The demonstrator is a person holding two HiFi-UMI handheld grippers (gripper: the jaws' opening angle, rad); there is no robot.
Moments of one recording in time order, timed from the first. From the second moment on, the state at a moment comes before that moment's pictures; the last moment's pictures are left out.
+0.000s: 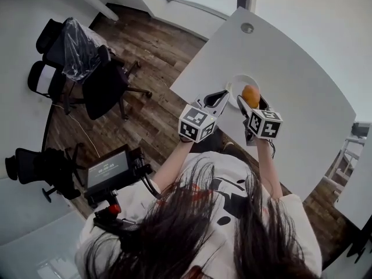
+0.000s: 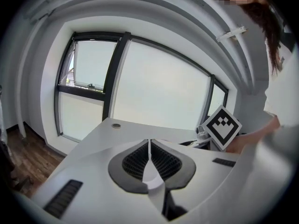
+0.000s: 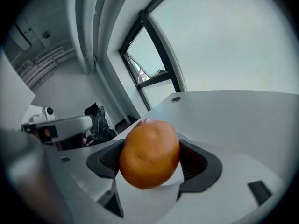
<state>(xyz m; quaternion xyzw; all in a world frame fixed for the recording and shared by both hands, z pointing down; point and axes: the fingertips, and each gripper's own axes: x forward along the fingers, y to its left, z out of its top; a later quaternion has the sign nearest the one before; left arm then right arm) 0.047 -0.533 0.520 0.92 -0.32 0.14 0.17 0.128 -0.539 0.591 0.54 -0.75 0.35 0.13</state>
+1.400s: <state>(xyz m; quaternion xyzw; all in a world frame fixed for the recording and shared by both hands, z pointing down) 0.058 -0.571 0.529 0.93 -0.28 0.16 0.17 0.124 -0.554 0.661 0.53 -0.74 0.34 0.26</state>
